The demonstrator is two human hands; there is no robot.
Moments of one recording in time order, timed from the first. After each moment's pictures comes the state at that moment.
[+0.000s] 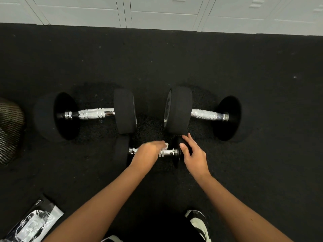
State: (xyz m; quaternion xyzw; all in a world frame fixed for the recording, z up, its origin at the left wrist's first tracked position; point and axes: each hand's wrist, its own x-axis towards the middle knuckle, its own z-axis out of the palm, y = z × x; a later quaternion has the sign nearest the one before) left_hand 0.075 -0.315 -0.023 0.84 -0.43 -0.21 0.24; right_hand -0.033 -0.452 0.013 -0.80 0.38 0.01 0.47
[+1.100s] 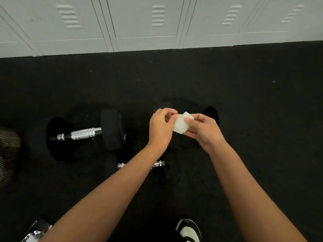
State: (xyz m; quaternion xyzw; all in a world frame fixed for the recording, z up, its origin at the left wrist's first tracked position) left_hand 0.099 -0.434 0.106 0.82 -0.17 -0.19 0.51; right_hand 0.023 -0.540 0.121 -0.53 0.45 -0.05 0.72
